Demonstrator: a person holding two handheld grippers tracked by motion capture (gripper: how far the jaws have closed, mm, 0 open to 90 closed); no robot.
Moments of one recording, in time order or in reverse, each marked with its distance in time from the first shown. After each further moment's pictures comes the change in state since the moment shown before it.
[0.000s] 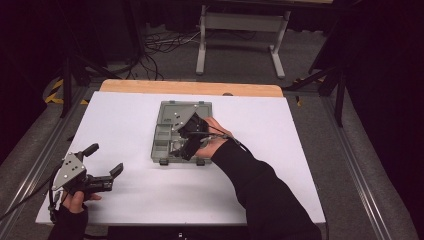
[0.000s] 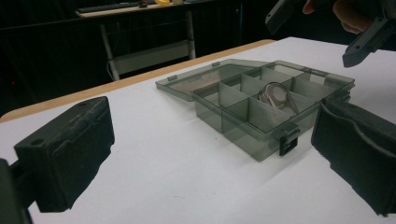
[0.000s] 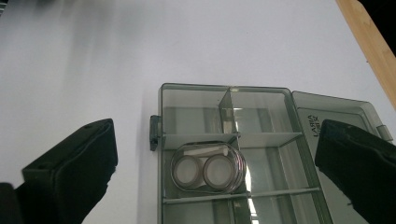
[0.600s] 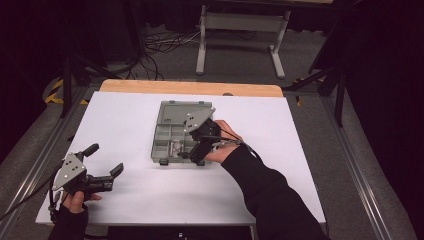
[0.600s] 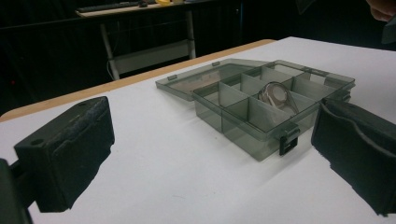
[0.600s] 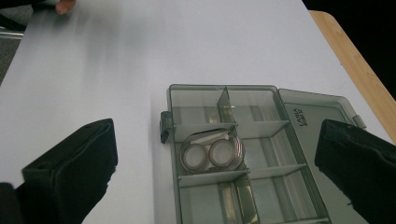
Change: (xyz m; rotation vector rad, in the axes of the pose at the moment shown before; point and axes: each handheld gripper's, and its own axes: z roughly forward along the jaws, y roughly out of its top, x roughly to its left) left arm 0.000 0.000 0.000 -0.001 0.000 -0.001; right arm 0.015 -0.012 -0.034 -0.075 -0.051 0.032
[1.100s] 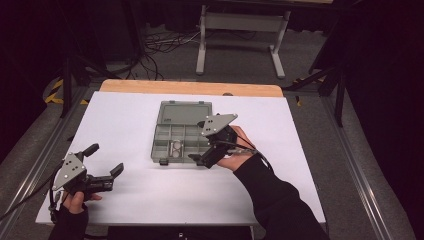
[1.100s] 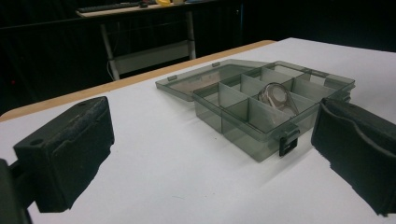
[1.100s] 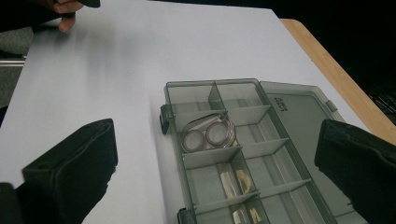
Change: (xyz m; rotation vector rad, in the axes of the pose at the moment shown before) left arm 0.000 0.000 0.001 -0.004 0.001 -0.006; right arm 0.014 -0.022 -0.036 -0.076 -0.076 0.066
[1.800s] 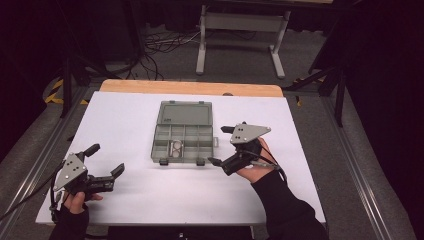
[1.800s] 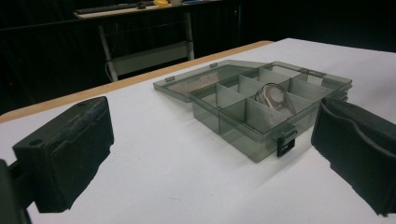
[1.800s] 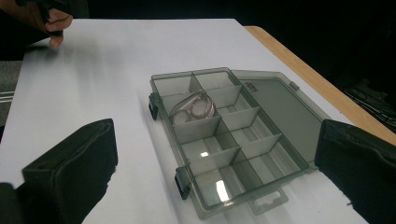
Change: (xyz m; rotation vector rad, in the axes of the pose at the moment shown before) left arm -0.001 0.000 0.001 0.001 -0.007 0.009; right arm 0.013 -0.044 -0.049 -0.106 -0.114 0.109
